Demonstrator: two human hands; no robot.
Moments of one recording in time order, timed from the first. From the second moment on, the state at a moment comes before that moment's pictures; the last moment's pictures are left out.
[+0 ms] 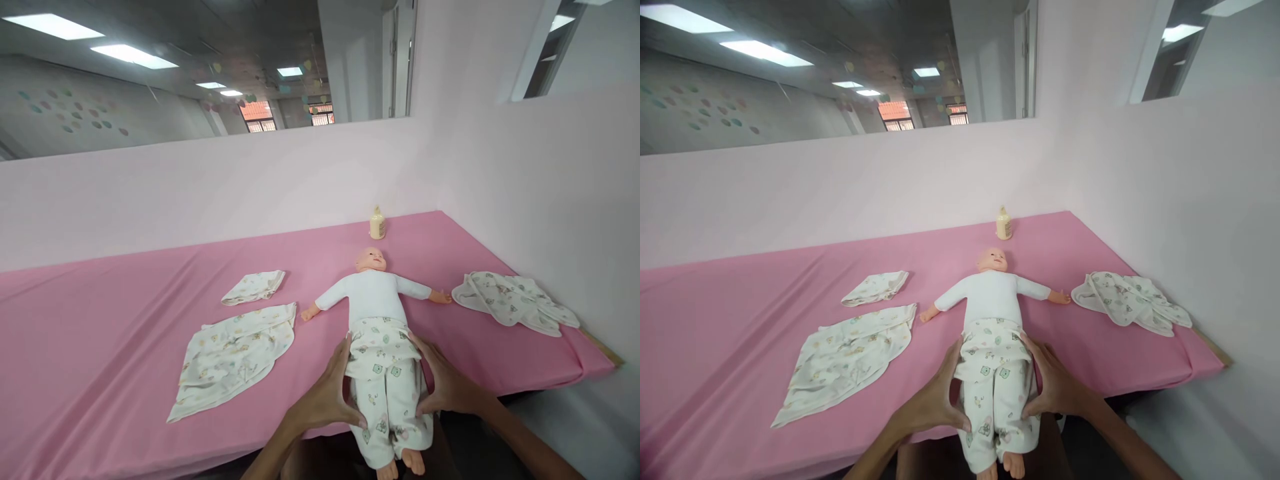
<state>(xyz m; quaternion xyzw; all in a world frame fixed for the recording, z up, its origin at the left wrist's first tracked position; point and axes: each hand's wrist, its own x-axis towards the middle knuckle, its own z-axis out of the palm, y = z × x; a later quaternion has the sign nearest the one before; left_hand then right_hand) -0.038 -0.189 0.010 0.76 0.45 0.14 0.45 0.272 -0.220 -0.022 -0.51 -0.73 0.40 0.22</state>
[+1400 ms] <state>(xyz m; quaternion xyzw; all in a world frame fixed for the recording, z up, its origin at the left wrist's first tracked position) -0.008 -0.299 -0.042 0.78 0.55 0.28 0.08 0.233 -0.315 -0.076 -0.58 -0.71 0.23 0.33</state>
